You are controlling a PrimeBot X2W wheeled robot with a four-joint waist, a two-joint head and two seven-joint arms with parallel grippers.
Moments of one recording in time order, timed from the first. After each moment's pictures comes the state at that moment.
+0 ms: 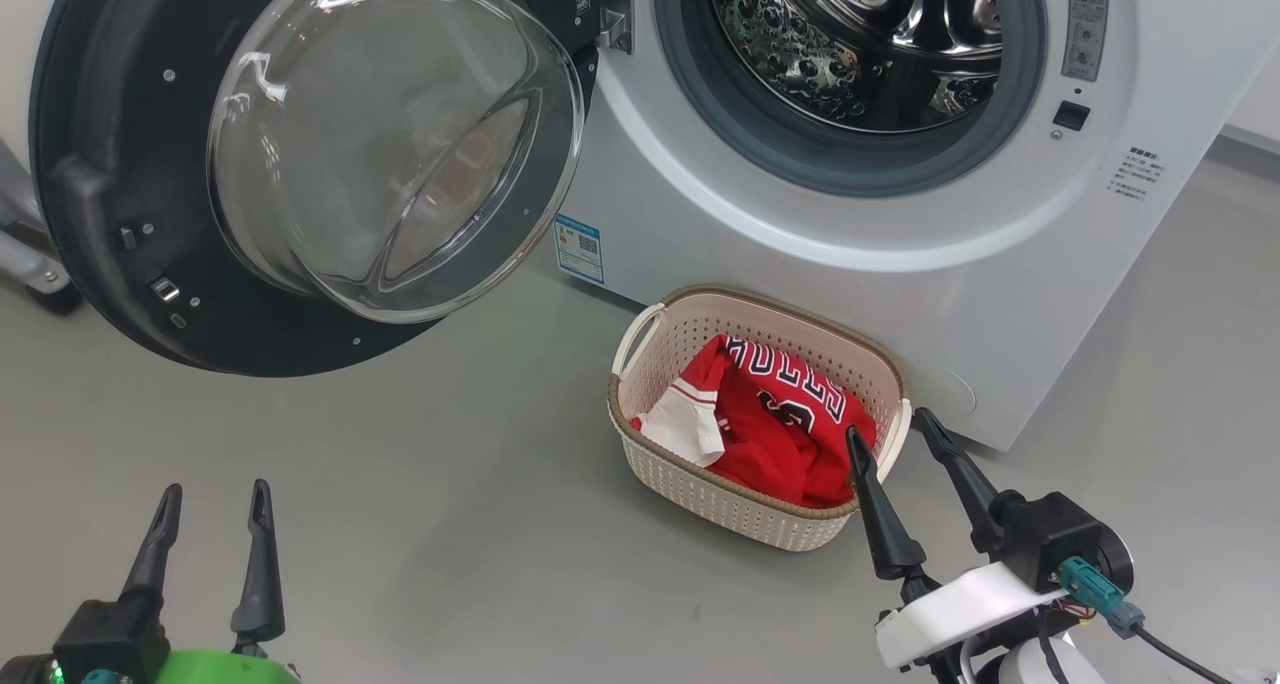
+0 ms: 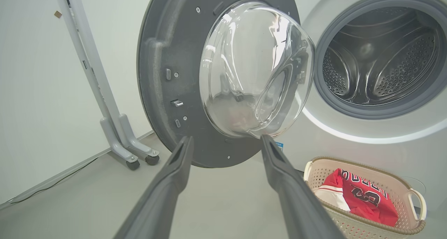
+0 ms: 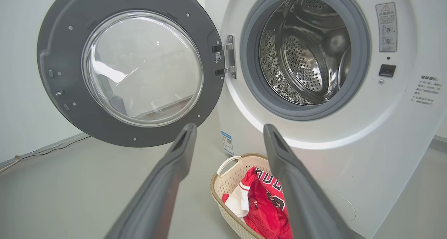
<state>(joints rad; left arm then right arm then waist) 0.07 0.05 0.10 0.13 -0.19 -0.11 -0.25 0.00 -0.04 0.28 0.15 0.27 0.06 -0.25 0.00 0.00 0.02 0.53</state>
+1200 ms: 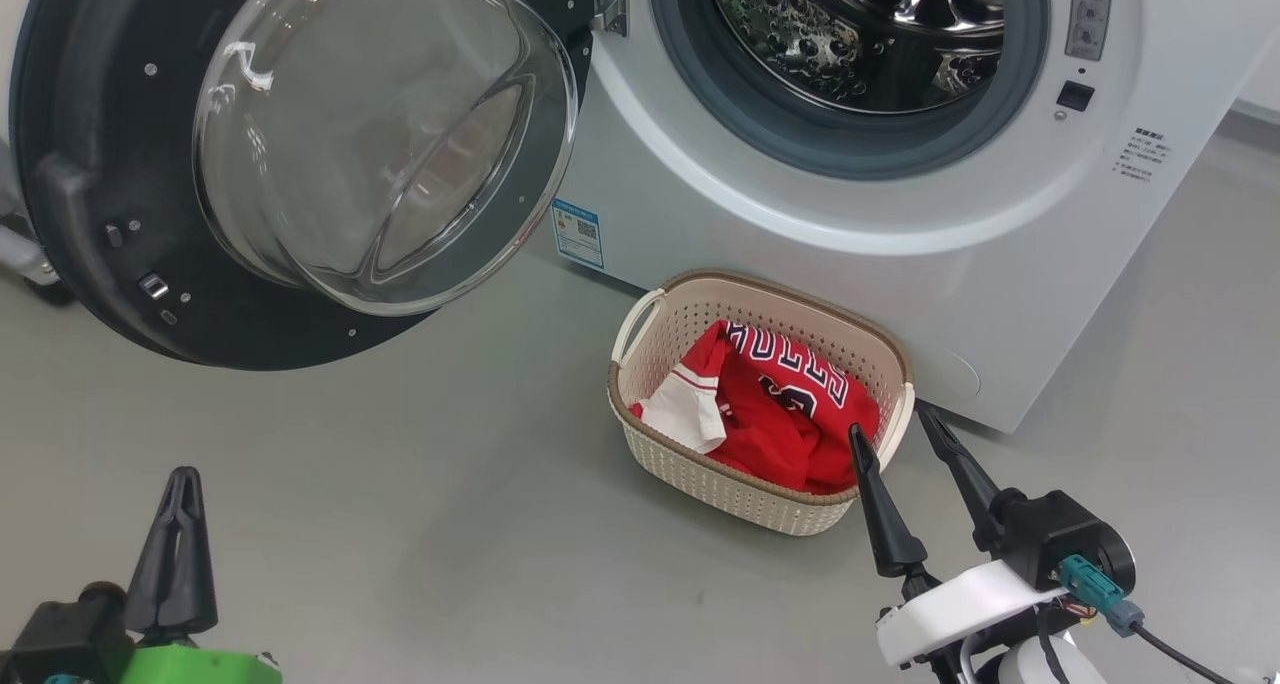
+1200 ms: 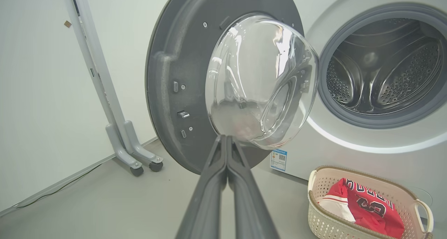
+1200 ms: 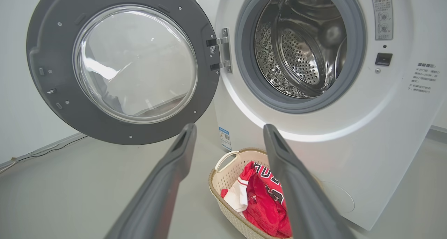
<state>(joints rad) 0.08 0.04 0.13 0.08 -0.21 -0.11 -0.25 0.00 -0.04 0.28 0.16 0.28 0.05 -0.25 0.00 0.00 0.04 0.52</state>
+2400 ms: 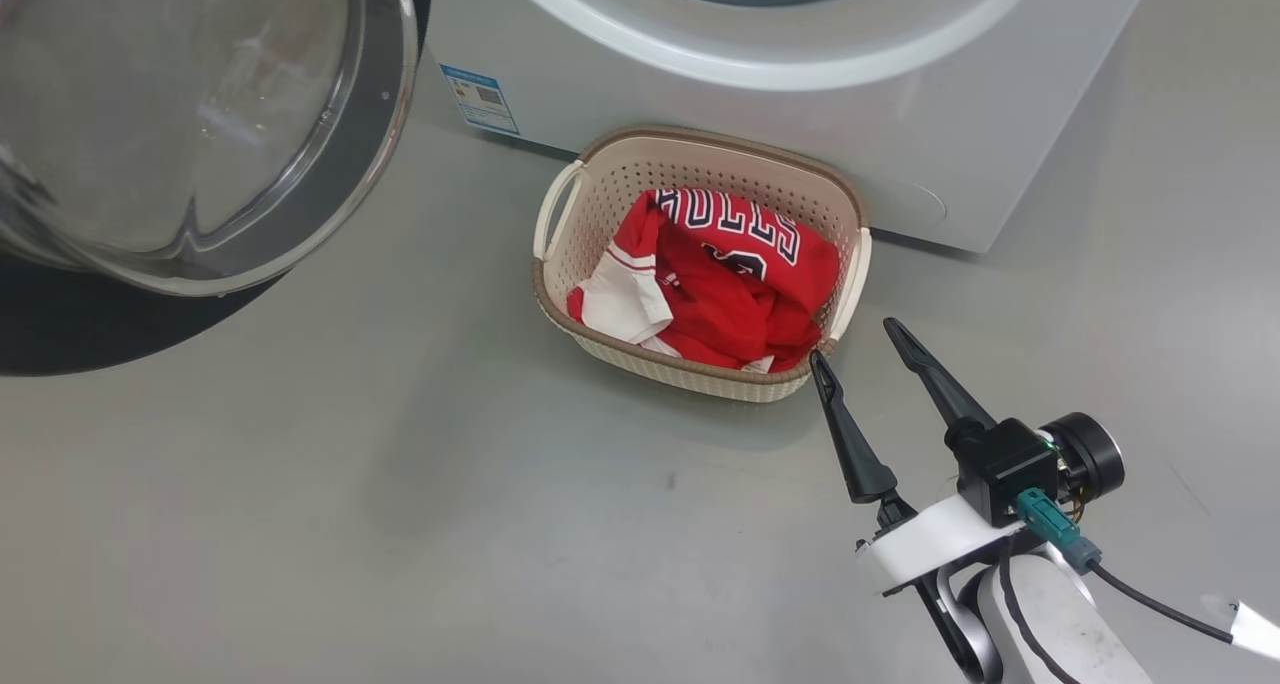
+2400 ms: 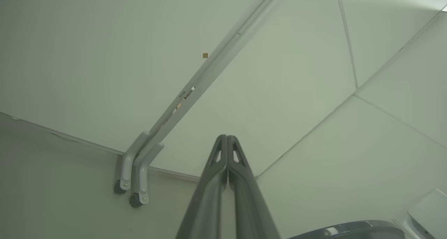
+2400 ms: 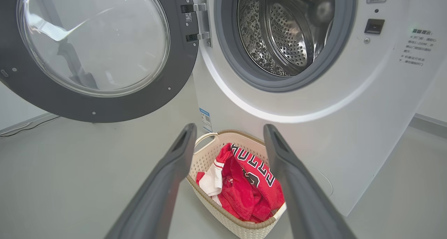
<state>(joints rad) -0.56 0.41 0.78 0.47 -1.01 -0.11 0.05 -0.14 -0.07 0.34 0.16 0.13 0.03 -0.25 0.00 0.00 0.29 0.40</state>
